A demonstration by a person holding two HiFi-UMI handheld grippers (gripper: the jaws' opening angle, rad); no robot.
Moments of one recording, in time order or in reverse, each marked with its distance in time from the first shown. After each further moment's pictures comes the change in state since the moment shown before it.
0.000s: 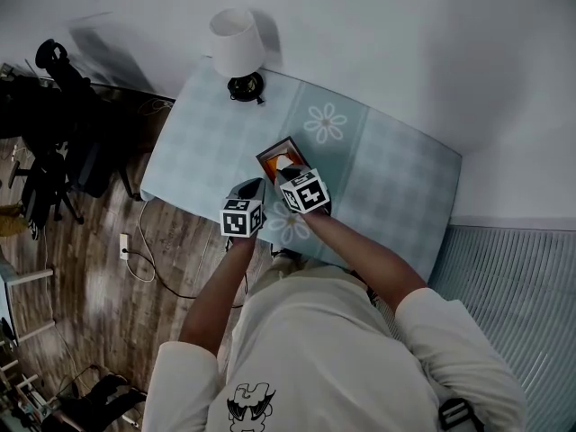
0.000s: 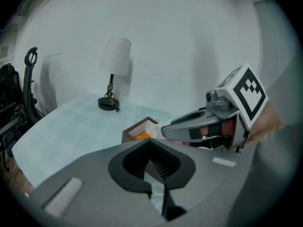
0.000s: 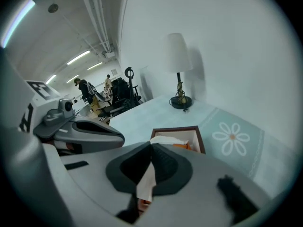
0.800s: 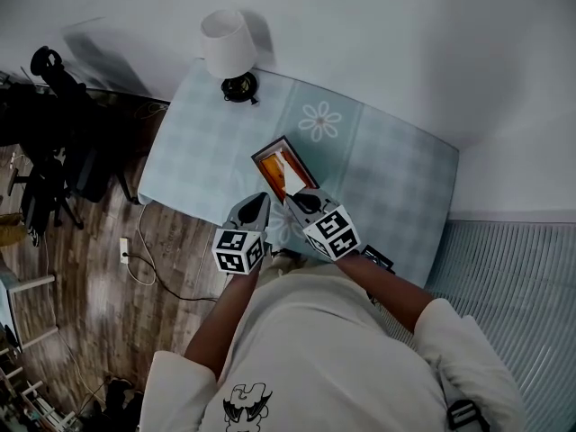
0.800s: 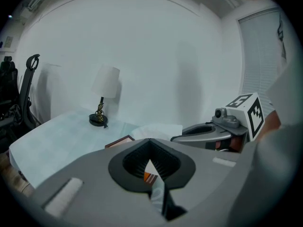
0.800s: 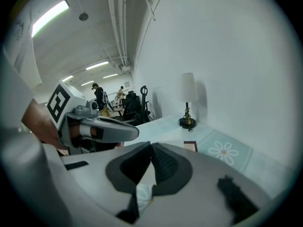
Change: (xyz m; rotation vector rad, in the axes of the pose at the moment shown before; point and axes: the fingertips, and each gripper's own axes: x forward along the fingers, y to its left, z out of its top) left arm -0.072 -0.069 0.035 -0.009 -0.202 -0.090; right arm -0.119 0.054 0.005 -0.133 -0.202 0.062
